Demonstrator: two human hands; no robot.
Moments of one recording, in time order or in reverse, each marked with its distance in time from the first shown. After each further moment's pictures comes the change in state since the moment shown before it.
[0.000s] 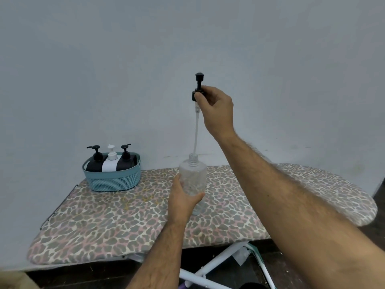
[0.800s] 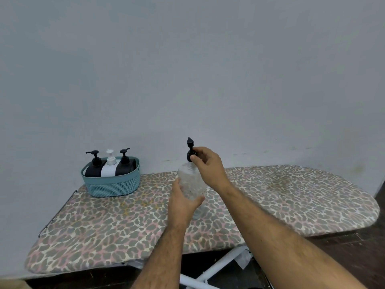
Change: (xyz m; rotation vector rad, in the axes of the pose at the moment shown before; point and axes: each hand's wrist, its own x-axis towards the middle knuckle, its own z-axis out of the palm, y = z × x) left_hand 0.000 0.000 -0.001 0.009 -0.014 0.031; right_hand -0.093 0.086 -0.017 -0.114 -0.248 0.314
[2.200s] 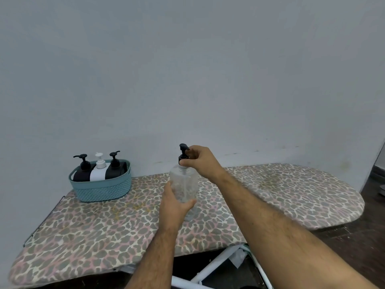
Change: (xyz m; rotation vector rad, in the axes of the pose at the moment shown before) left_hand 0.005 -0.009 0.003 0.064 0.006 0.020; right_hand 0.022 -0.008 -0.017 -0.023 -0.184 0.166
